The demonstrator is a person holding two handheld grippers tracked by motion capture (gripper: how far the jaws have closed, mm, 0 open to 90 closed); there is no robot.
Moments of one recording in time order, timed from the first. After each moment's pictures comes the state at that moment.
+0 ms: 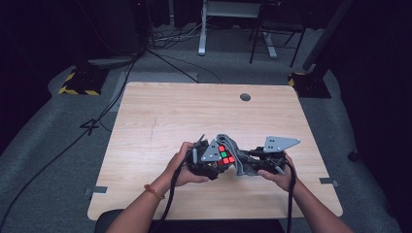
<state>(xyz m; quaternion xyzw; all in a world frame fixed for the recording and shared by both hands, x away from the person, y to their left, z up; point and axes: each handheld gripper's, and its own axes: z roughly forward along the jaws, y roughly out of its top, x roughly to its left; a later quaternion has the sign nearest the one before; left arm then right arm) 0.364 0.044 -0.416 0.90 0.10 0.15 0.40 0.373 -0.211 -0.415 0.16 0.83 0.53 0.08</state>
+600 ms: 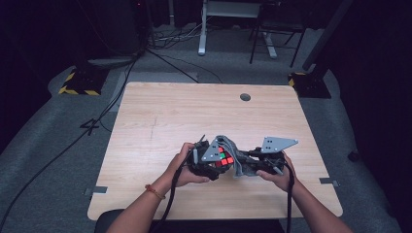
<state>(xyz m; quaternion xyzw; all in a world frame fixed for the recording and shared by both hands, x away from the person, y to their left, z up) 0.365 0.043 -0.418 0.90 0.11 0.14 0.41 0.372 -0.207 -0.416 0.17 0.83 0.52 0.09</state>
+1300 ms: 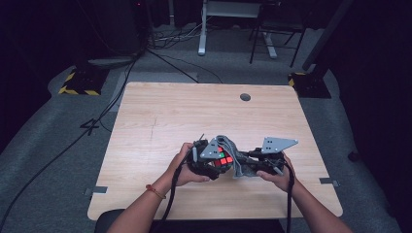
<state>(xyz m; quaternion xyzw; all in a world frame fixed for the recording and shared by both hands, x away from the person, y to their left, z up) 0.370 0.043 -0.424 0.89 0.12 0.12 0.42 0.374 -0.208 -0.419 0.17 0.83 0.52 0.08</state>
